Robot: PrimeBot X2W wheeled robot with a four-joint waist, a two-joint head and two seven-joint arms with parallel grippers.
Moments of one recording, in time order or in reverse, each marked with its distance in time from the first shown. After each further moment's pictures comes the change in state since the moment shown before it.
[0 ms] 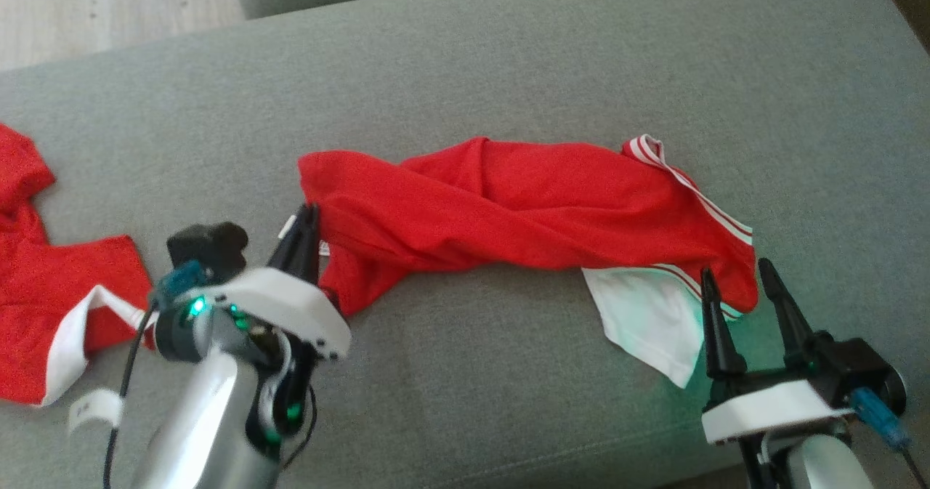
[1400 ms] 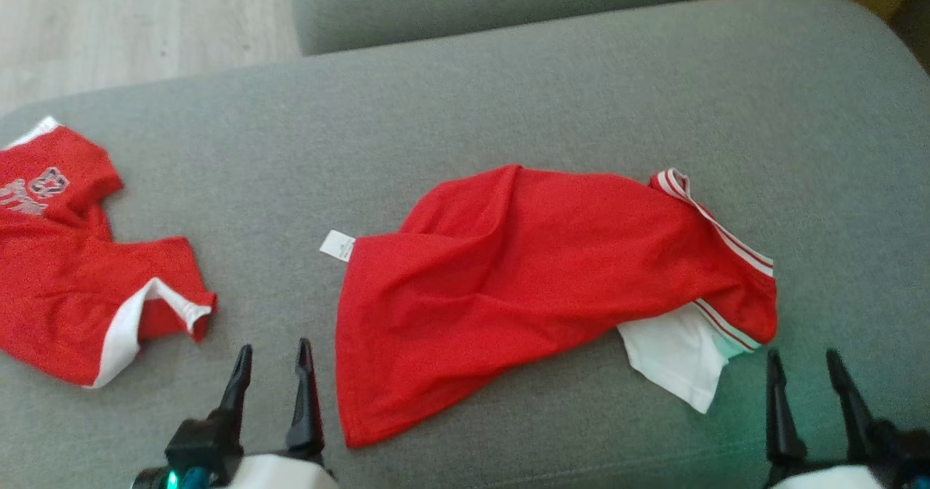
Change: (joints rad) left arm 0.445 -0.039 0.060 -0.213 0.264 0.073 -0.264; right arm 0.193 0.001 -0.138 -0.062 -0.002 0.000 0.000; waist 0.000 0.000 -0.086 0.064
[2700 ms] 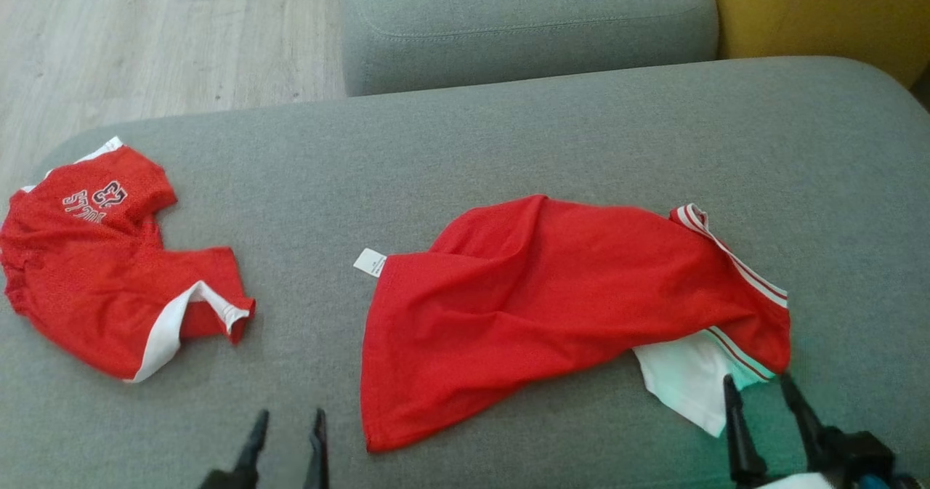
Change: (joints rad) left arm 0.099 -0.042 0.080 0.105 0.141 -0.146 0.000; right arm 0.010 0.002 0.073 0.092 -0.026 0.000 0.015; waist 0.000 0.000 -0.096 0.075
